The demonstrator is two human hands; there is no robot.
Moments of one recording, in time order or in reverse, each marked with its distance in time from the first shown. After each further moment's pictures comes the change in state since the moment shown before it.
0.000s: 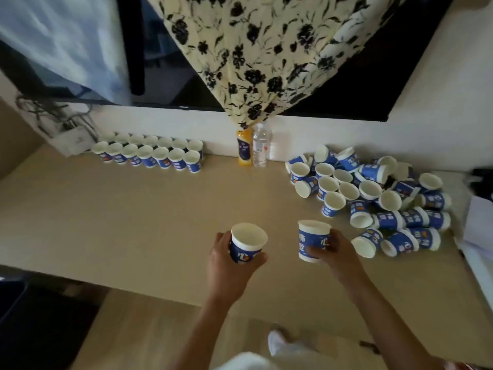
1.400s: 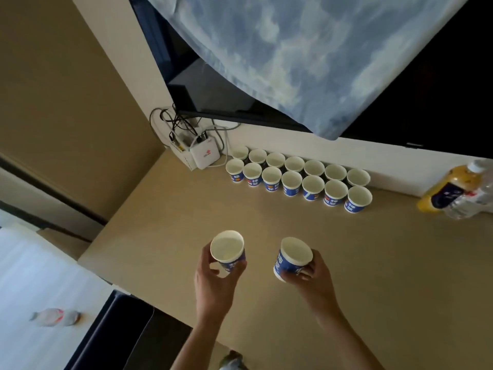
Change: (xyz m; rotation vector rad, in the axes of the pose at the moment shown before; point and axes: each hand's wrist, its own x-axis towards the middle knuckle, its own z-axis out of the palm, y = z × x) left_hand 0.261 -0.226 -0.417 0.020 0.376 -0.220; right_hand 0.094 -0.062 0.584 0.094 -0.204 0.026
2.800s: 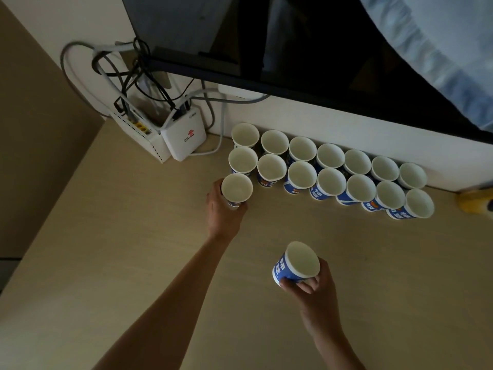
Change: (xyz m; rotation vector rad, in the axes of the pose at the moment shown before) left_hand 0.327 -0.120 0.125 0.015 -0.223 0.125; right_hand 0.122 0.052 0.142 0.009 0.312 0.112
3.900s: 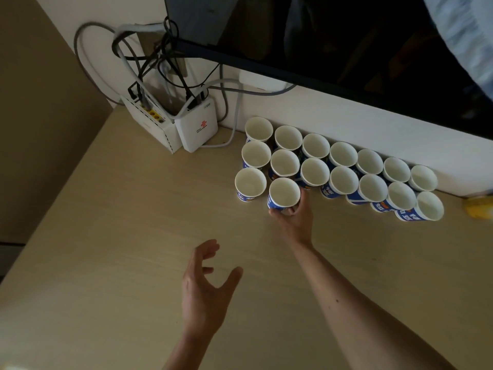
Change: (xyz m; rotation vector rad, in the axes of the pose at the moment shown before) left_hand -0.140 0.001 -0.106 -0.061 -0.051 -0.104; right_hand 0.124 -0.021 0.085 -0.216 0.103 -0.266
